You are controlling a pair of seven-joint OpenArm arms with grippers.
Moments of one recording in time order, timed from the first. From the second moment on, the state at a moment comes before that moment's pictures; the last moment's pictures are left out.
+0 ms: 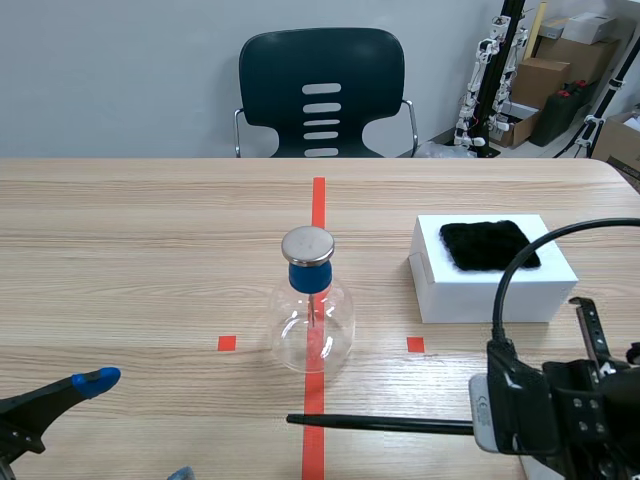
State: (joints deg) left arm 24.2 -28.6 20.6 57.4 6.6 -14.9 -77.7; right arm -27.0 45.4 -15.3 113.1 -14.5 45.1 -28.9
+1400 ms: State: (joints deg) left arm 24.2 -28.6 20.6 57.4 6.6 -14.9 -77.7; right arm -53.8 22.8 23.1 135.1 -61.4 45.4 15.1
